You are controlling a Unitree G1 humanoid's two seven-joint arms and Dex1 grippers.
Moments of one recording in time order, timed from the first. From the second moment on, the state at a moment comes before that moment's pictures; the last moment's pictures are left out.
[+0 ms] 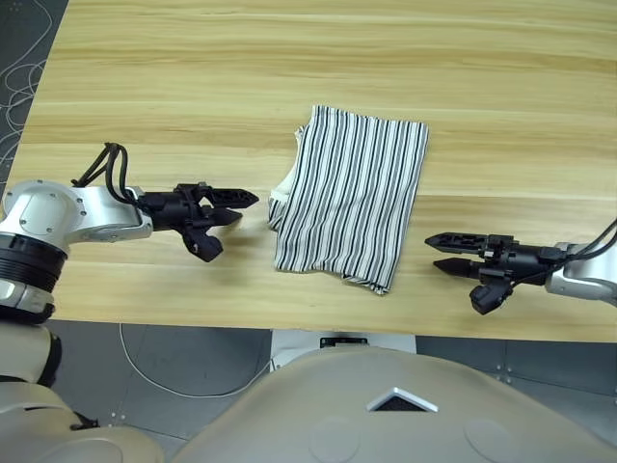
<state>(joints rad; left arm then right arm) -0.44 1.11 -0.62 0.43 1.36 -1.08 0.26 0.04 -0.96 0.22 0.10 -0.95 -1.16 0.18</state>
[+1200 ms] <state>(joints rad) -0.55 0.89 -0.77 0.49 1.21 -1.25 0.27 -0.24 -0.73 0.58 0.20 -1.05 -1.04 0.04</state>
